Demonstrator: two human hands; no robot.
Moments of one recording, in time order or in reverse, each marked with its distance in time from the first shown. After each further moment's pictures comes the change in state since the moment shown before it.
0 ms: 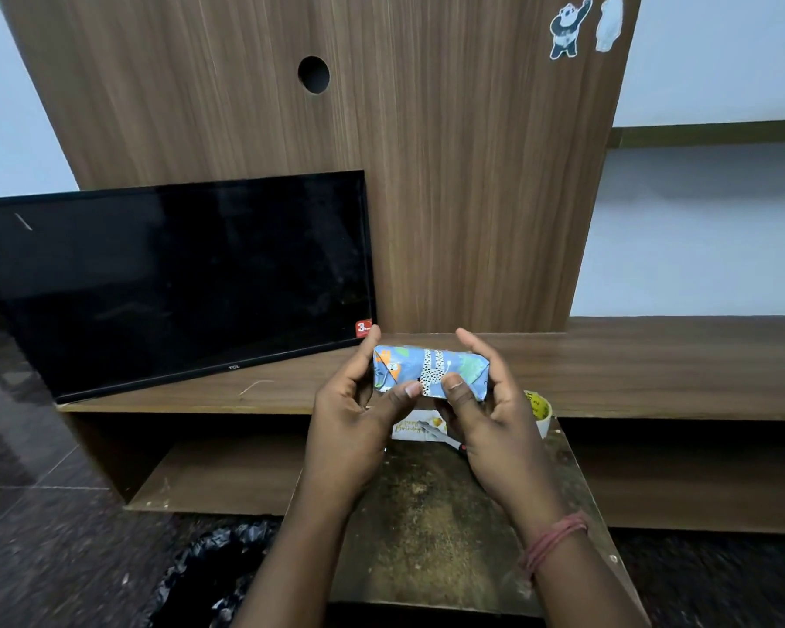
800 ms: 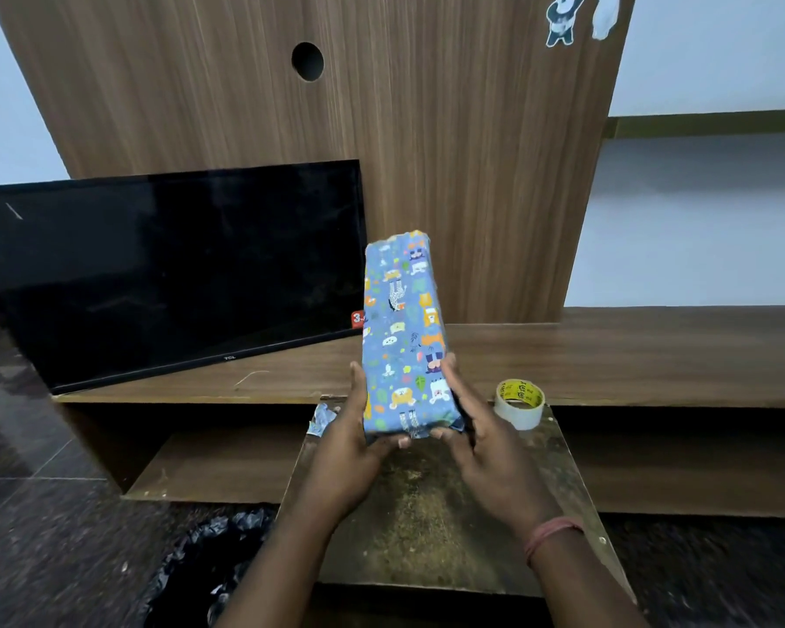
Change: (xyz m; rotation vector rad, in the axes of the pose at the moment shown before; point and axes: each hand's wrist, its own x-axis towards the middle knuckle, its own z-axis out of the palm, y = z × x) left_hand -0.002 -0.067 -0.028 0.442 -0.176 -0.049; right_hand -0.014 0.047 -0.027 -0.406 -0.232 -0.071
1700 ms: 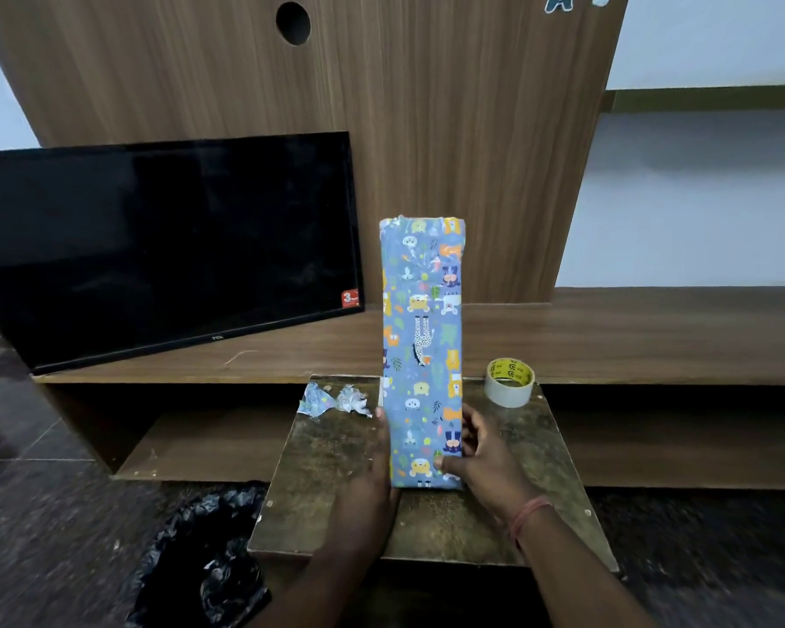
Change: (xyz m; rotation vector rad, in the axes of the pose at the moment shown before) left_hand -0.033 -0.111 0.065 0.553 0.000 0.013; right_hand -0.015 0.094 0.015 0.324 0.071 0.518
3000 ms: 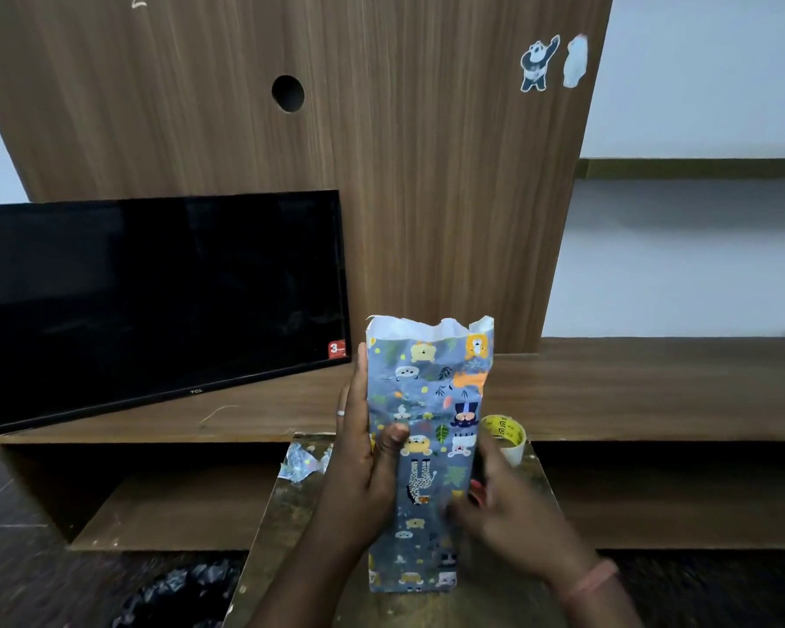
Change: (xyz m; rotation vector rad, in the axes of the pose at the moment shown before) left_hand 0.061 0.102 -0.107 -0.628 0.320 0.377; right_hand -0.038 -0.108 -0.018 -0.303 -0.236 -0.300
